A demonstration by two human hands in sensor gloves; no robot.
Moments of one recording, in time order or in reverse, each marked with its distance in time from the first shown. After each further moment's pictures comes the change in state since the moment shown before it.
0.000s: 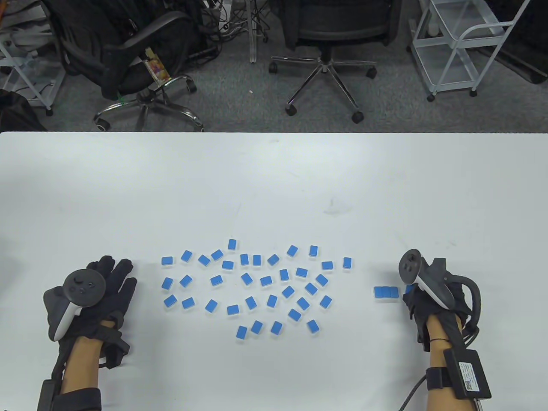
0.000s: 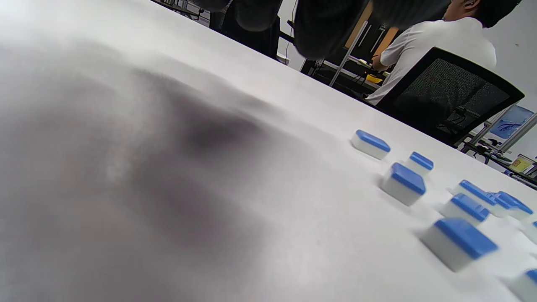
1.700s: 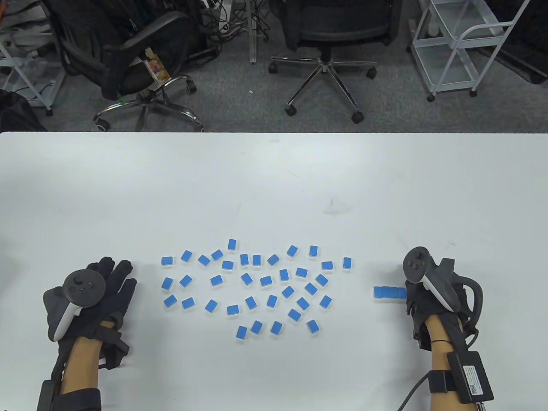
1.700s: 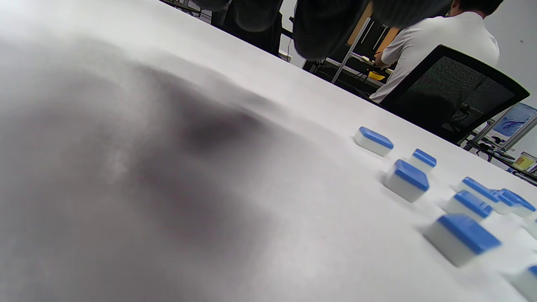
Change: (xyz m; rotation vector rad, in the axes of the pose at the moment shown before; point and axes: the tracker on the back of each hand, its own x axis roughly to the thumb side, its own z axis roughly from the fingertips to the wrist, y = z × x) left_hand -0.001 -0.001 0.000 -0.010 0.006 -0.001; right_hand 0.000 -0.019 0.011 -0.116 0.019 -0.133
